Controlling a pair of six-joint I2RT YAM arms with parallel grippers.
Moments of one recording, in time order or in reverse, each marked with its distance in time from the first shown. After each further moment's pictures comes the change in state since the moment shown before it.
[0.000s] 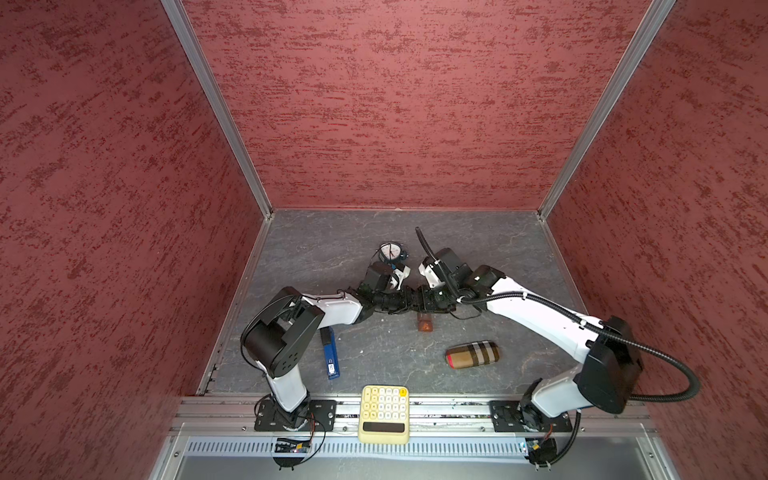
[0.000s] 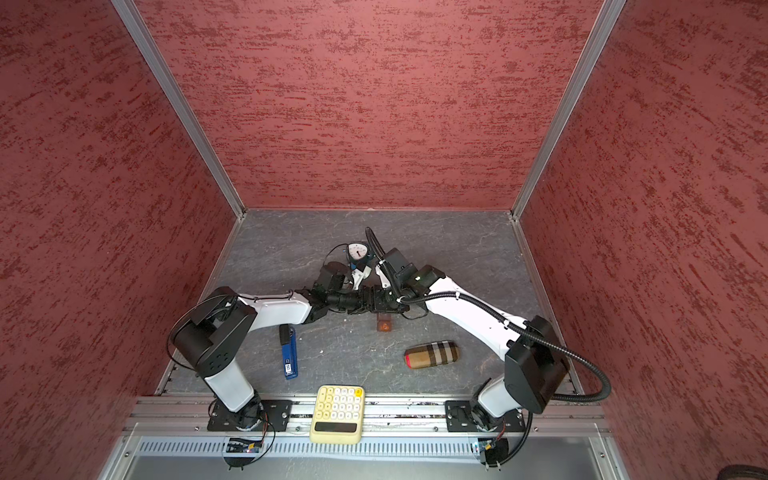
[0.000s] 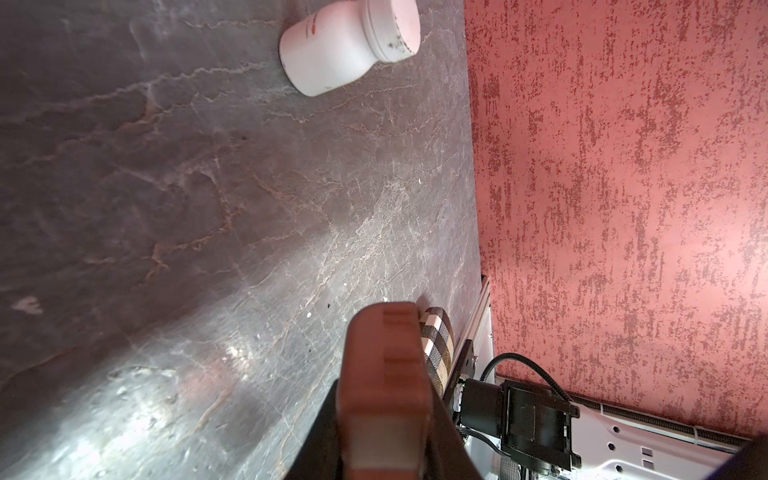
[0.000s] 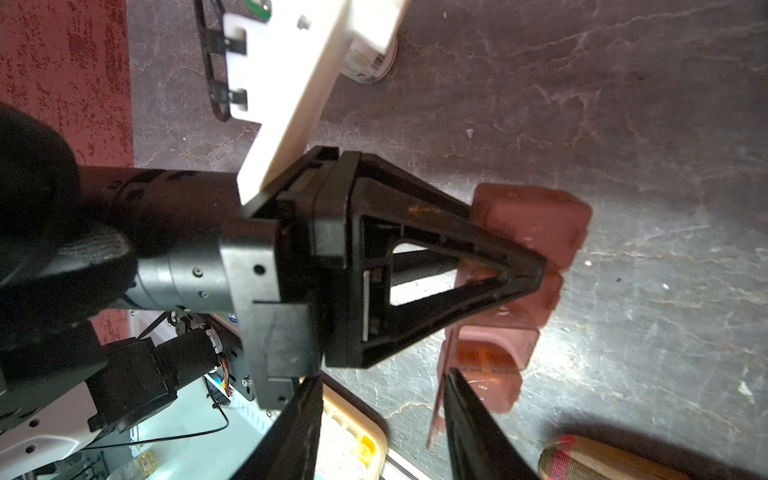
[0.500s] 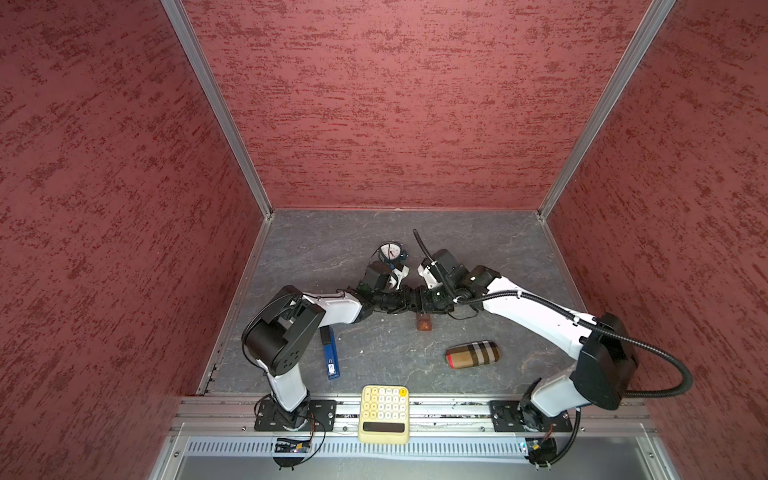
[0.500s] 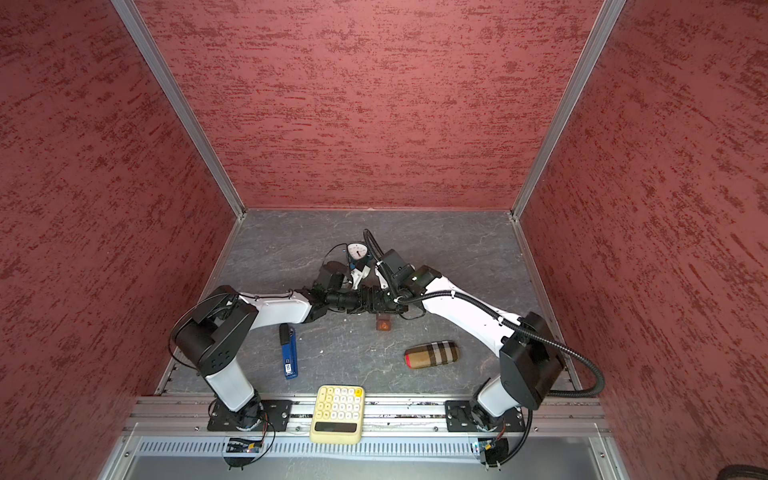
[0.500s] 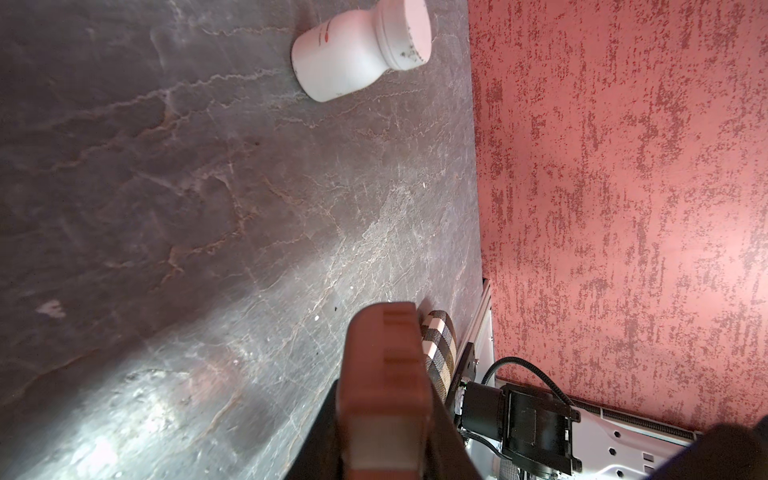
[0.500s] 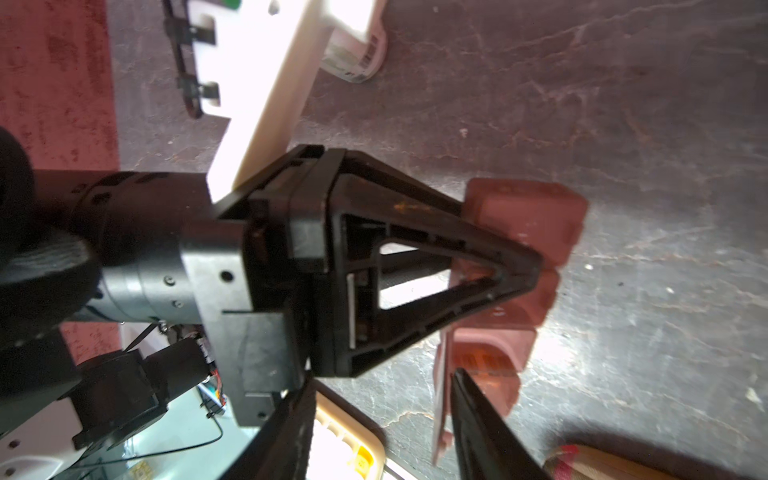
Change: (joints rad) left arm 0.009 0.027 0.000 0.008 0.004 0.000; right arm 0.005 0.019 -0.003 -0.002 0.042 0.007
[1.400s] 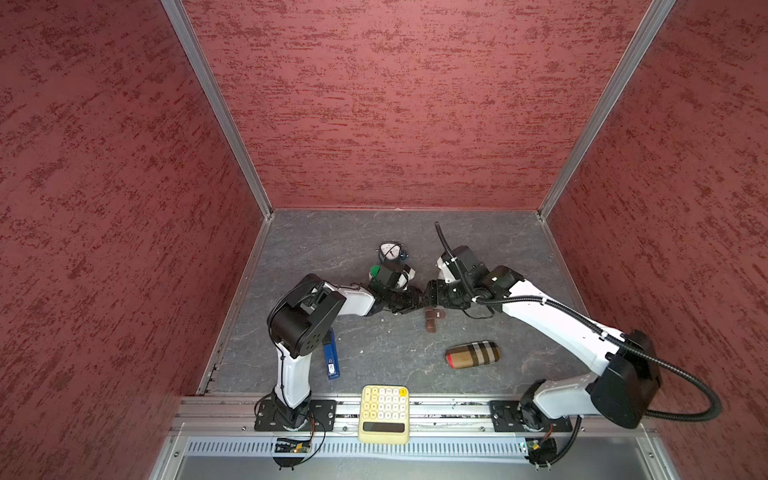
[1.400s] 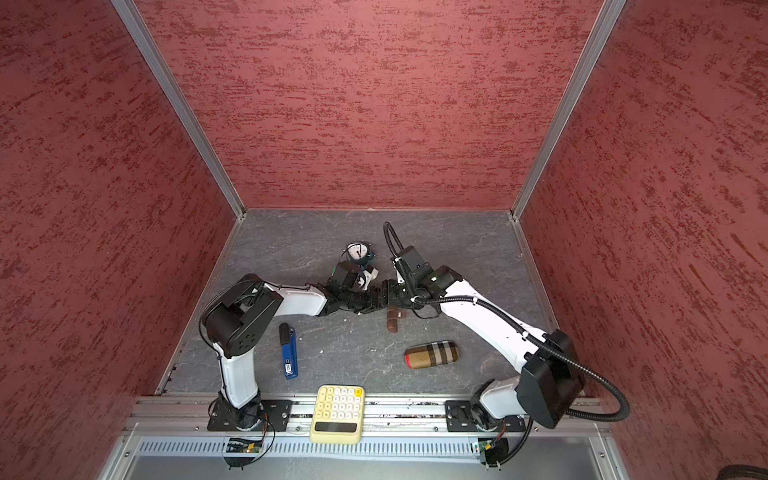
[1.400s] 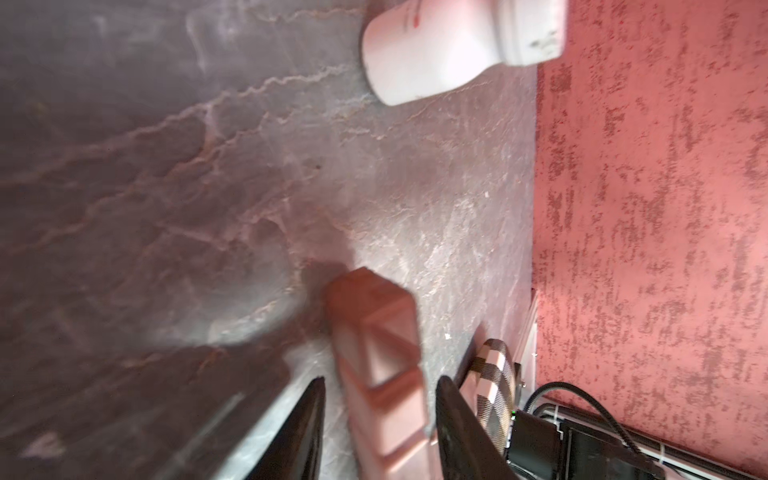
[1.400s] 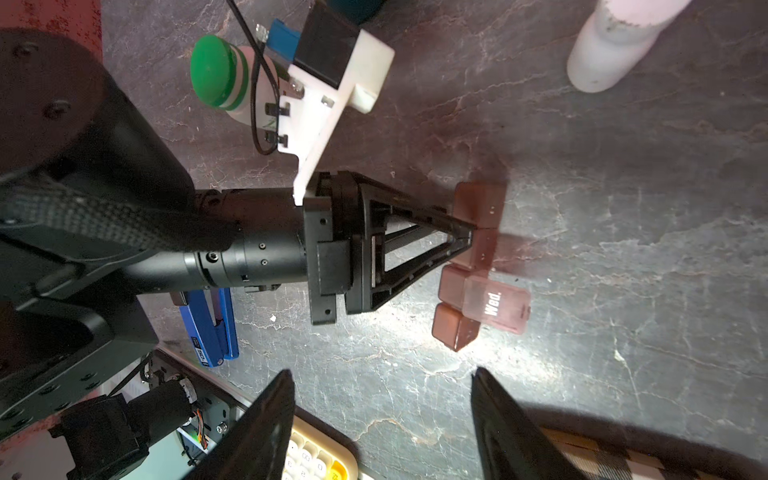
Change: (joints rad) left arm -0.018 0.172 0.134 -0.099 -0.058 0.065; right arm -0.088 -0.125 -0.048 -0.025 0.076 -0.001
